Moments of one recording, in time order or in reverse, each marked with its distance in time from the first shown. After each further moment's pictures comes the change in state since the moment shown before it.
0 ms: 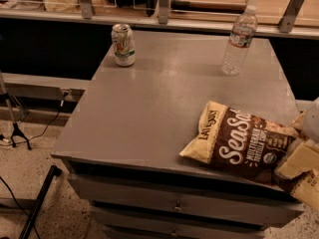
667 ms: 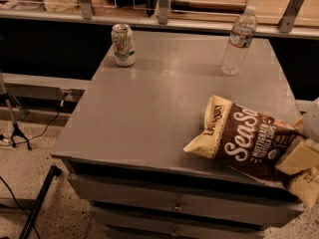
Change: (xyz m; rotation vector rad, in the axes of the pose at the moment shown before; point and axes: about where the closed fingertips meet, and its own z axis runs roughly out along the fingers) arm 0.000 0.001 -0.001 0.002 0.001 -0.001
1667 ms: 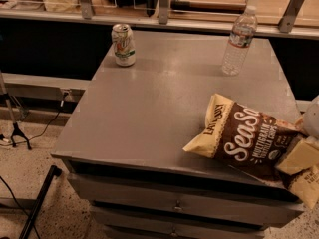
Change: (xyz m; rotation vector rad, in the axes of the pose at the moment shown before) arm -0.001 0.000 -0.006 0.000 0.000 0.000
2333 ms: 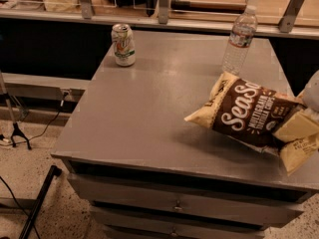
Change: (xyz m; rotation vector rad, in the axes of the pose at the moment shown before) arm -0.037 -0.023 -0.035 0.074 -0.079 0.060
